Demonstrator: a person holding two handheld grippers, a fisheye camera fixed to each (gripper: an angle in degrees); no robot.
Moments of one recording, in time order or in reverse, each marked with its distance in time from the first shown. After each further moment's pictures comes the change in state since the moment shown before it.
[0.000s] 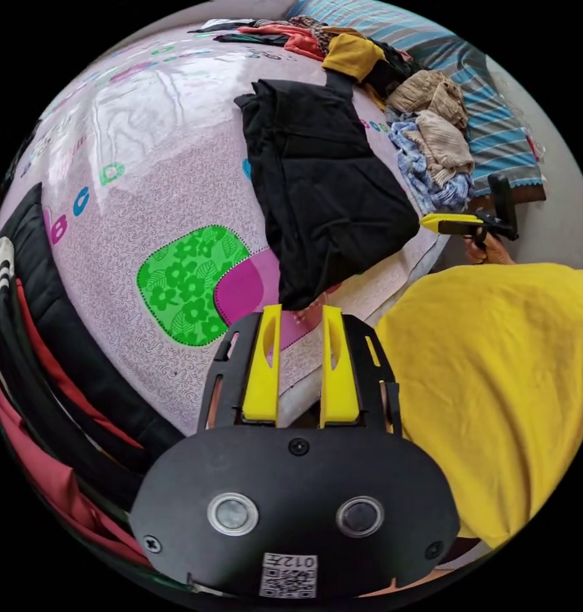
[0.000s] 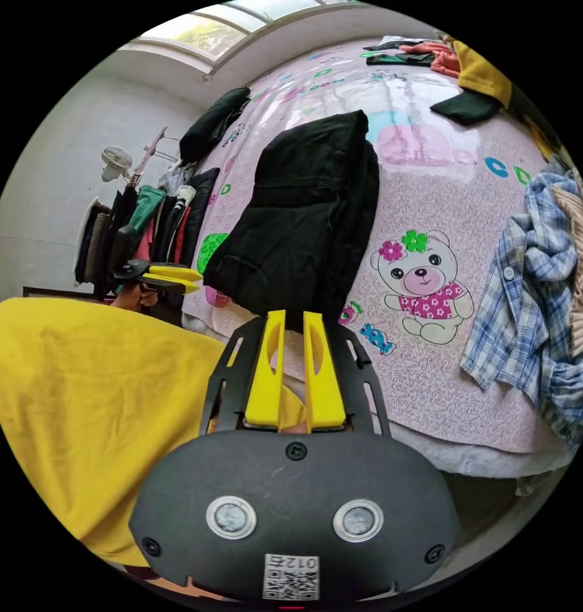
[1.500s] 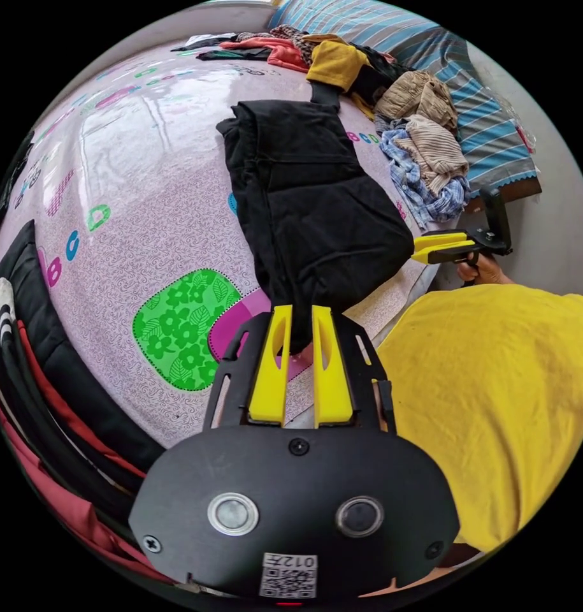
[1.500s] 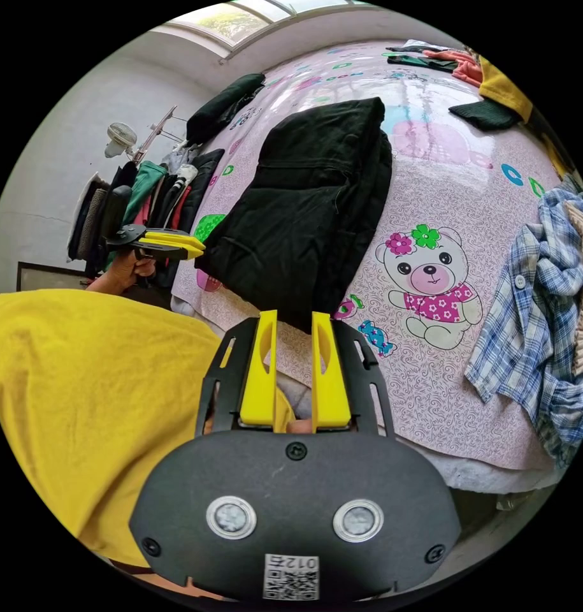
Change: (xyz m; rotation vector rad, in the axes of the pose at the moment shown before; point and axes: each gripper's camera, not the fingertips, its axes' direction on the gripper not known) left arm -0.003 -0.020 -0.032 0.039 0.022 0.026; right arm -0.039 0.049 -0.046 -0.041 0.036 -0.073
